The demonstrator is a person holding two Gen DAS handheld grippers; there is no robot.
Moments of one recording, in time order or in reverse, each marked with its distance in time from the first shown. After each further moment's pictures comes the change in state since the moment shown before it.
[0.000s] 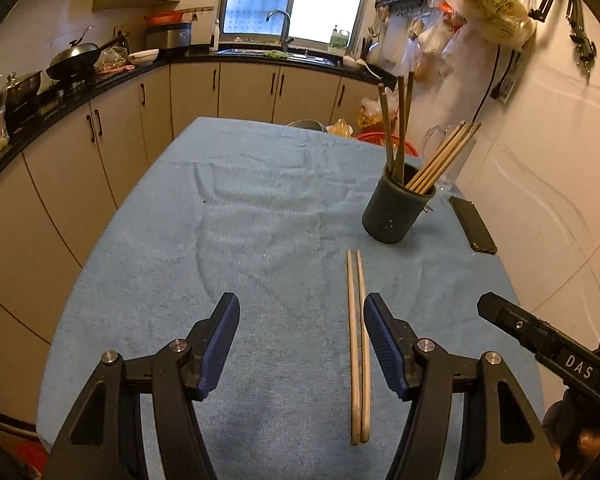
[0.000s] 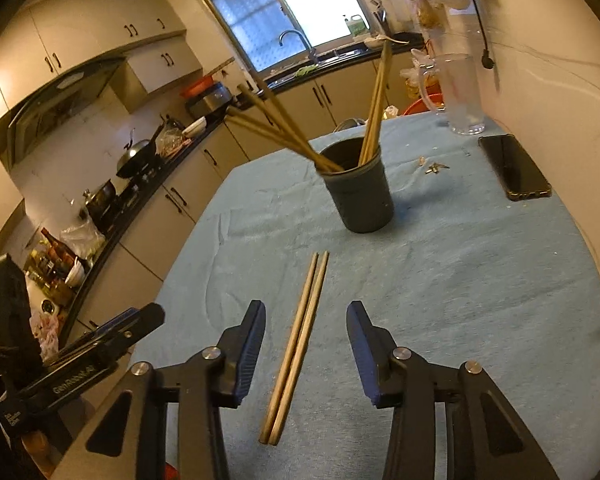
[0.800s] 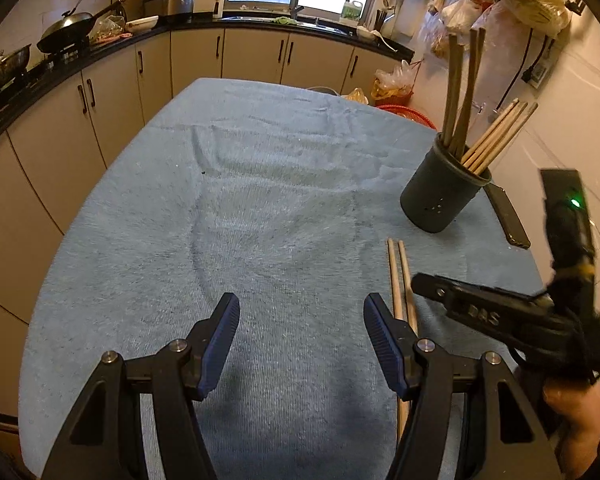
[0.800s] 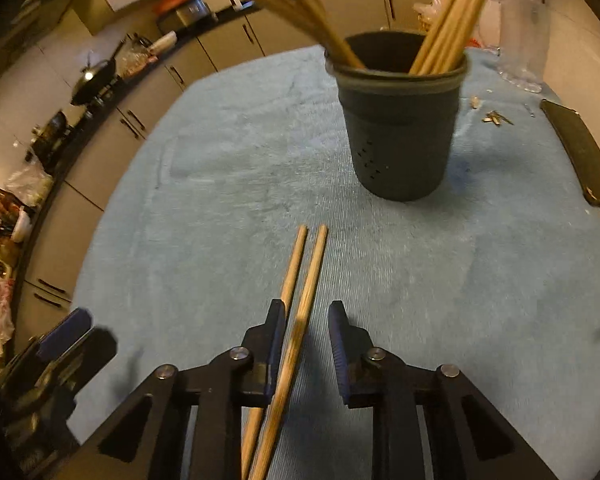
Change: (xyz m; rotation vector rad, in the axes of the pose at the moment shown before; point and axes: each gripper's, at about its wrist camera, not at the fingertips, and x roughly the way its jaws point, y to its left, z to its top) left arm 0.078 0.031 0.011 -0.028 0.108 0.000; right arm 0.165 0.012 0.031 -0.071 0.312 -0.136
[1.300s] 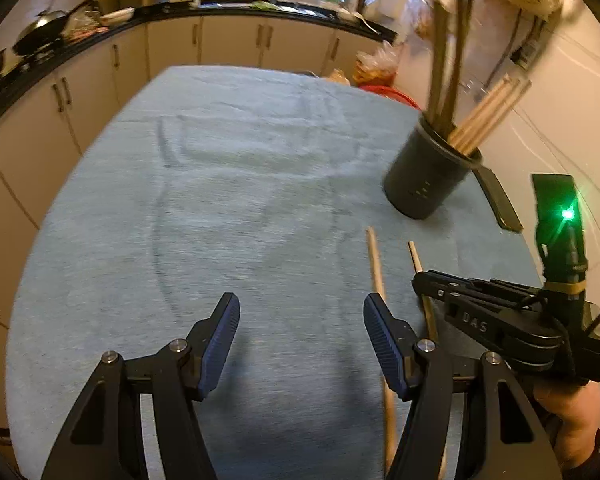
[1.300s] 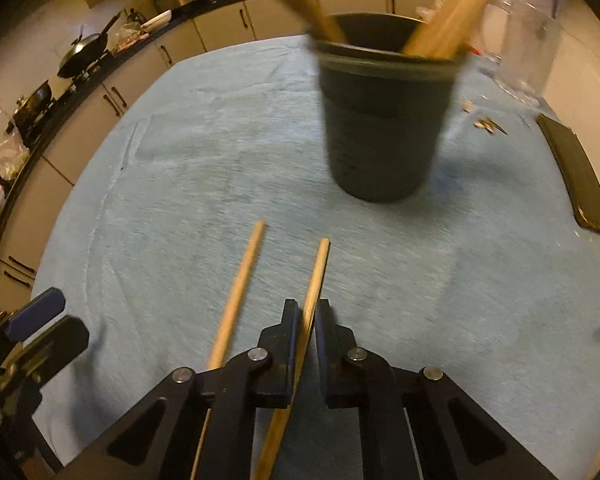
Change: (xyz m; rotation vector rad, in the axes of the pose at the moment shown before) left arm 0.025 -0.022 0.007 0.053 0.080 -0.065; right arm 0.011 -0.016 -0.002 -0.063 0.015 -0.092
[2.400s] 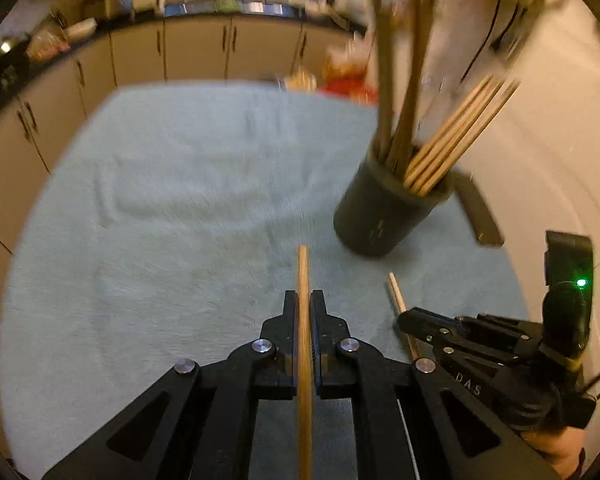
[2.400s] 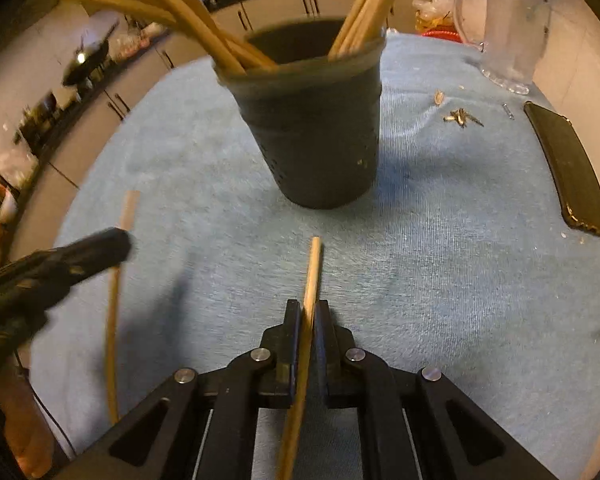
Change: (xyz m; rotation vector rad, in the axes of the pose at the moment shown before) left arm 0.009 -0.042 0.056 0.062 -0.037 -0.035; right arm -0.025 -0.050 0.001 0.014 -0.019 0.079
